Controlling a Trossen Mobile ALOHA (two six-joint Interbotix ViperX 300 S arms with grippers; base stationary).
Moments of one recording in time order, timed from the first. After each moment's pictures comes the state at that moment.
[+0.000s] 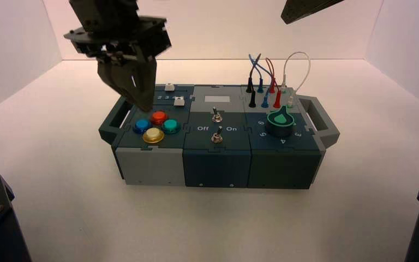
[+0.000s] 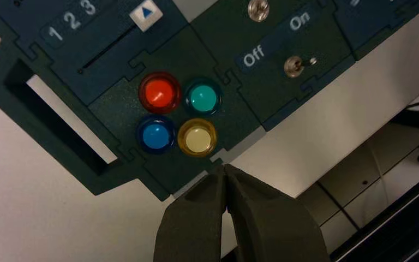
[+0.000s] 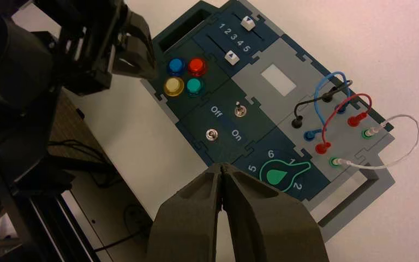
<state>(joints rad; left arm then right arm) -0.80 -0.28 0.91 -0.18 0.77 0.00 0.83 -0.78 0.93 0.18 0.76 -0.04</state>
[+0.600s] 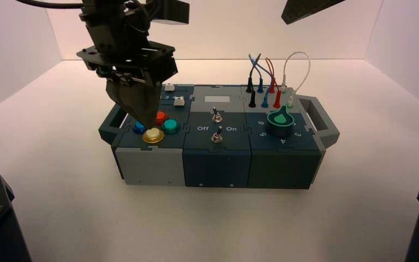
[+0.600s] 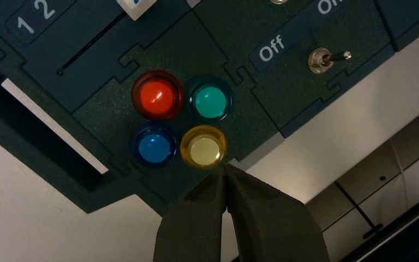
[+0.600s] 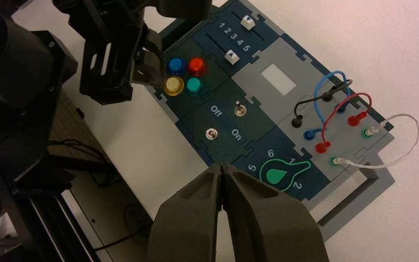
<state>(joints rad) -0.80 -0.17 0.91 -0.17 0.72 0.02 0.83 -0.78 0.94 0.18 0.77 -0.04</state>
